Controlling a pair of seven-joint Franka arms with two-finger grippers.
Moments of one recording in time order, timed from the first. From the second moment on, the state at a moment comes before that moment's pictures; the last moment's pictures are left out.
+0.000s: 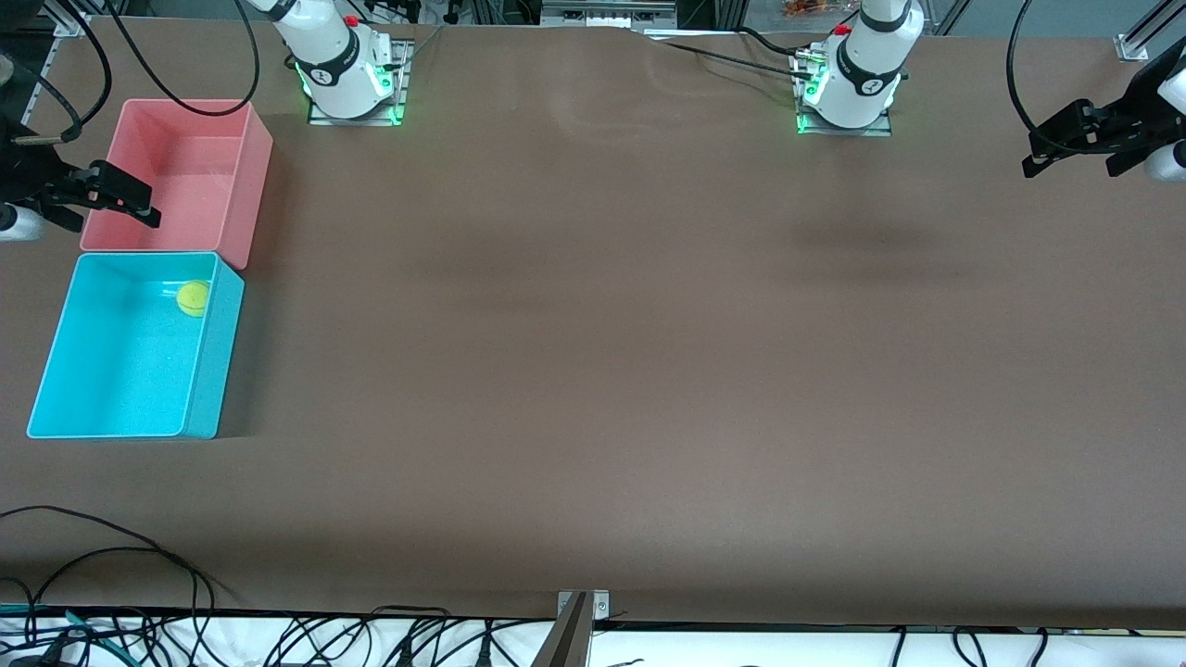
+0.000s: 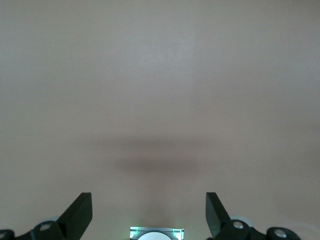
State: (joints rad) left arm 0.00 -0.11 0.01 -1.62 -0.01 1.43 -0.03; right arm 0.00 -0.04 -0.06 -1.71 0.03 1.64 -0.12
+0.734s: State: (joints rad) left arm 0.00 -0.11 0.01 -1.62 -0.01 1.43 -0.03; right arm 0.00 -0.03 -0.05 -1.70 0.03 1.64 -0.07
